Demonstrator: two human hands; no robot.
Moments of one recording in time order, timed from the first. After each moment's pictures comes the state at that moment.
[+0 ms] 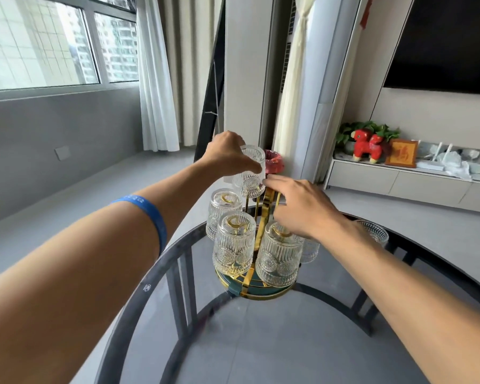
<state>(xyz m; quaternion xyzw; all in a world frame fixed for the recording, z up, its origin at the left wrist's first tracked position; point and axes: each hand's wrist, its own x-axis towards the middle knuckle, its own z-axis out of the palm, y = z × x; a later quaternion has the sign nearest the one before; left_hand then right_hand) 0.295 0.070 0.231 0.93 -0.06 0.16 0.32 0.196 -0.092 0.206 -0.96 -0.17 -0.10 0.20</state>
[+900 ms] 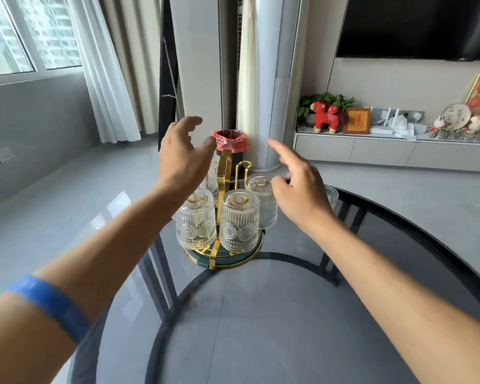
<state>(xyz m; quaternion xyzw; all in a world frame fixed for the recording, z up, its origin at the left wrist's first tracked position) 0.207 0.035 0.207 0.83 -0.06 0.28 0.48 0.163 -0.152 0.168 -0.87 -0.09 -0.29 0.39</state>
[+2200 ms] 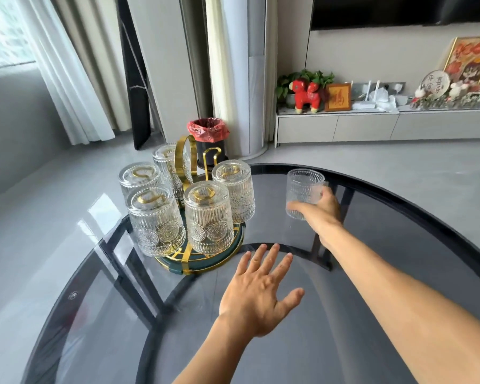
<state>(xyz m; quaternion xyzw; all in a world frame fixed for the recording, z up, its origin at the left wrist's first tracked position) 0.136 -0.073 -0.014 0.94 -0.33 -0.01 0.09 0.230 -0.267 0.024 -0.78 0.25 -0.19 0.55</state>
